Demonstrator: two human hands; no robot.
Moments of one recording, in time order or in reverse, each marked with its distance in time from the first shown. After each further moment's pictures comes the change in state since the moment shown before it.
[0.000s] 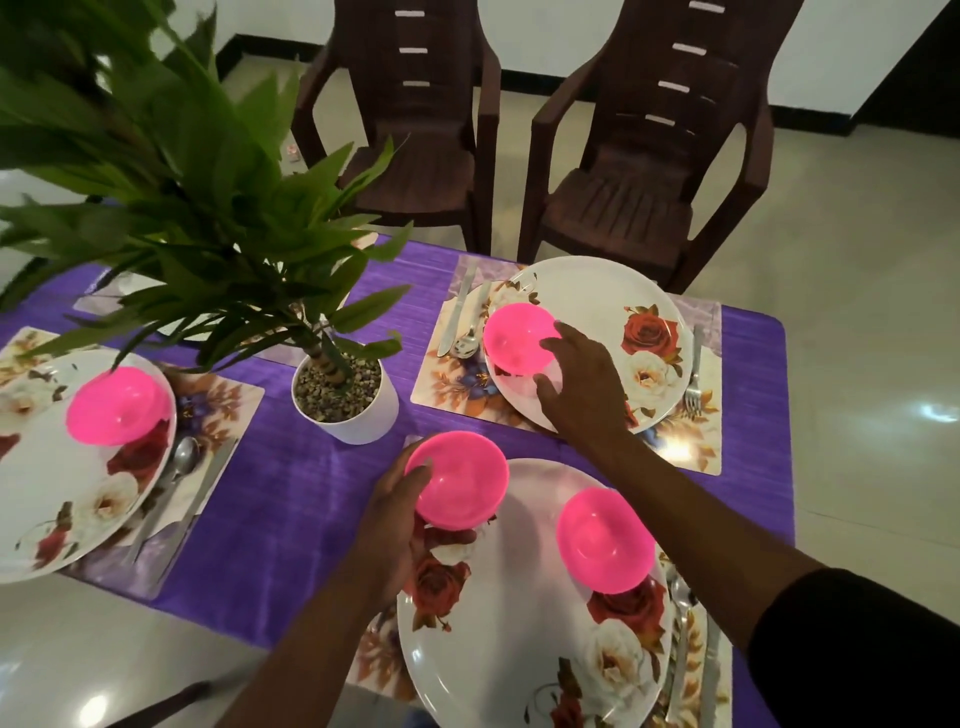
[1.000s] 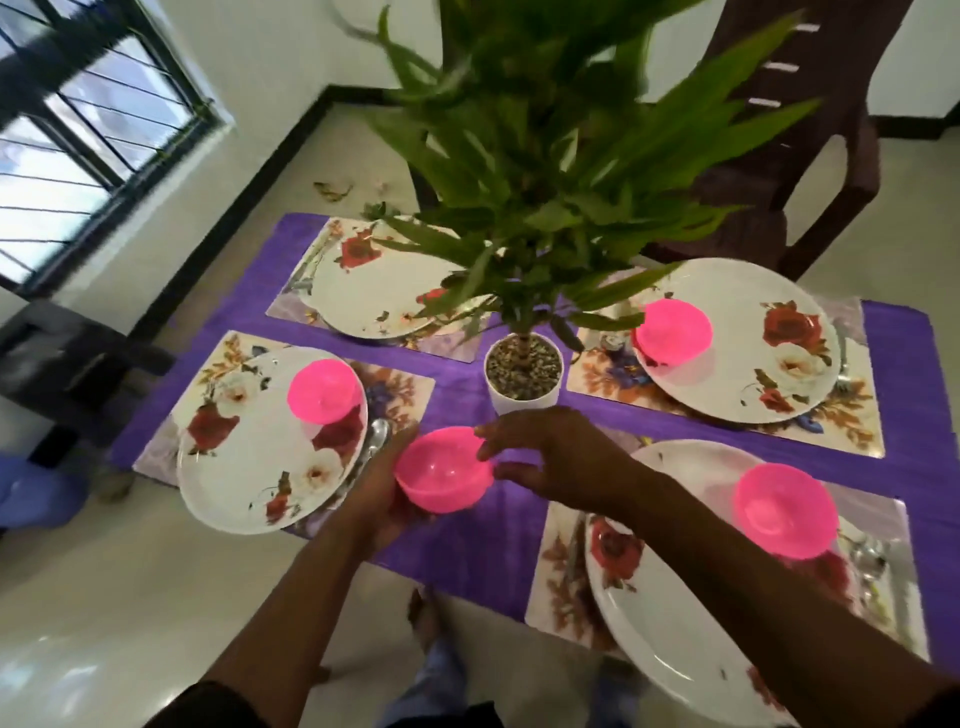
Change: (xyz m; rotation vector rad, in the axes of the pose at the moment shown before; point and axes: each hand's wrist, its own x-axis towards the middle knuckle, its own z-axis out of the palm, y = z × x) left_hand -0.048 0.102 -0.176 0.056 0.050 -0.039; right_hand -0.089 -0.221 0.001 0.435 -0.406 -0.537
